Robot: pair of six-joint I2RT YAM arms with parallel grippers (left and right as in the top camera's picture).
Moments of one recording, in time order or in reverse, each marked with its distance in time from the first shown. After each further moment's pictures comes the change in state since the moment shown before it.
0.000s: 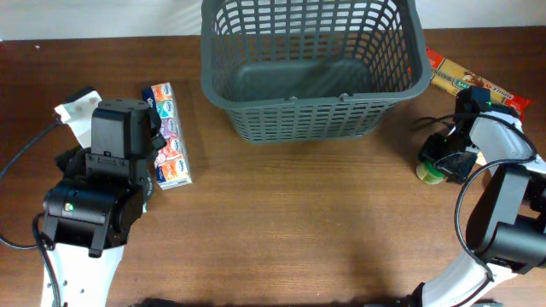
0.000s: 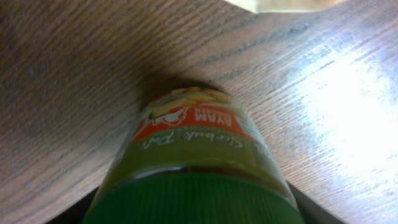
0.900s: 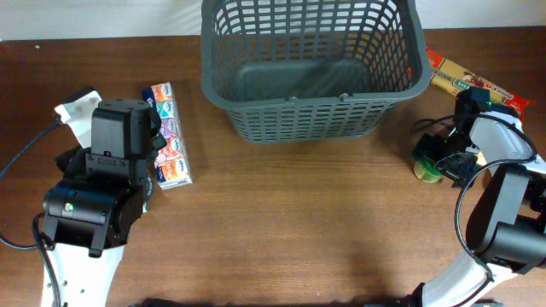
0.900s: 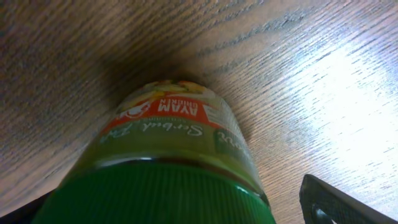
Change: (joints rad) left arm 0.000 0.000 0.000 0.000 0.000 0.000; right arm 0.000 0.000 0.000 -0.014 0.006 0.003
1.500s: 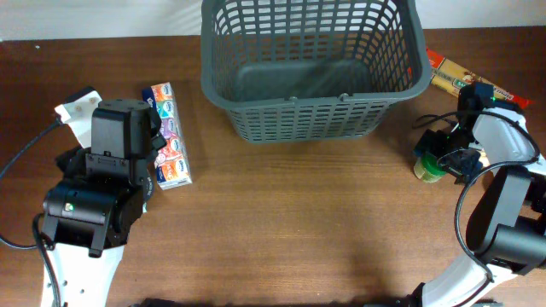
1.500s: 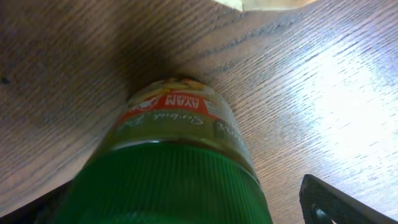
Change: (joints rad) left arm 0.000 0.000 0.000 0.000 0.000 0.000; right arm 0.000 -0.005 0.036 -0.041 0.000 0.000
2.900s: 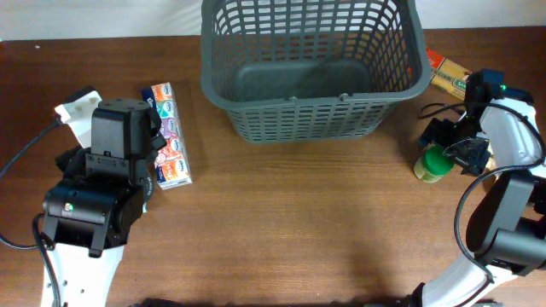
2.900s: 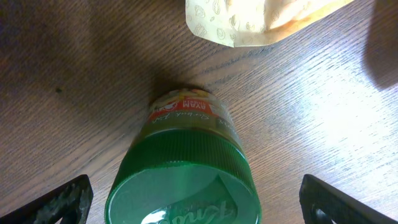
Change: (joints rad) left arm 0.000 0.000 0.000 0.000 0.000 0.000; right arm 0.000 -0.006 0.119 -0.092 0.006 0.002
